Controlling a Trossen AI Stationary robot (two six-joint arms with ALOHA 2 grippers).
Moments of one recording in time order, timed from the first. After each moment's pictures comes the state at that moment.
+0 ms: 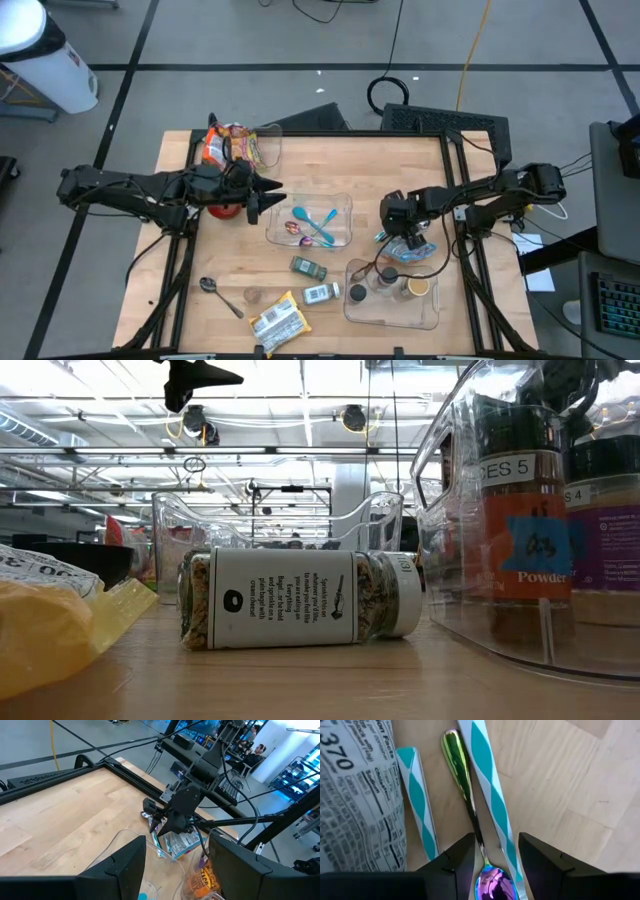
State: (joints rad) left arm -0.05 0.94 0.82 -0.10 -0.21 -0.56; right arm -0.03 1.39 0.64 -0.60 0.05 -0.43
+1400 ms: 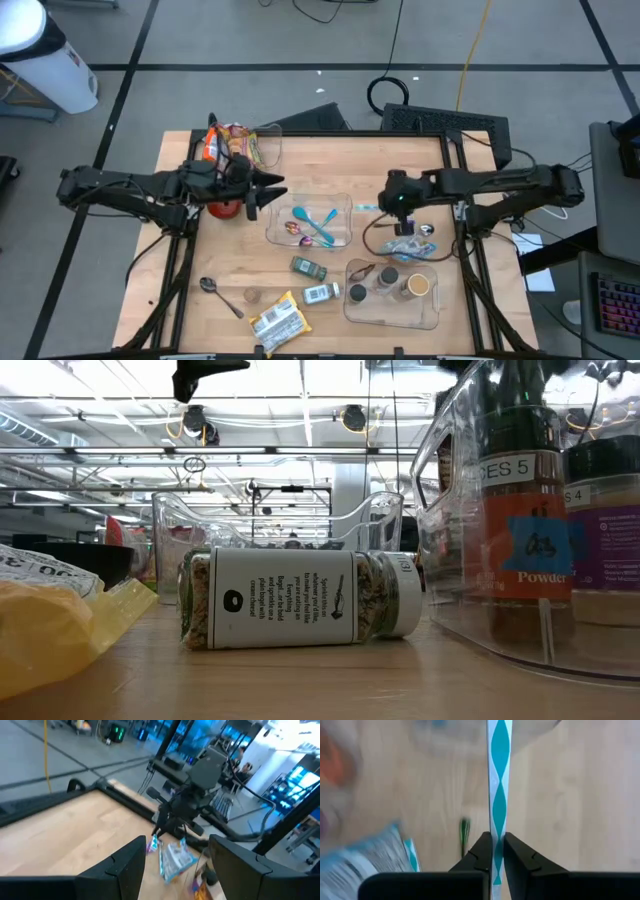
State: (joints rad) left arm -0.04 0.94 0.82 0.02 -0.21 -0.51; right arm -0.05 1.20 0.92 -0.75 0.08 -0.17
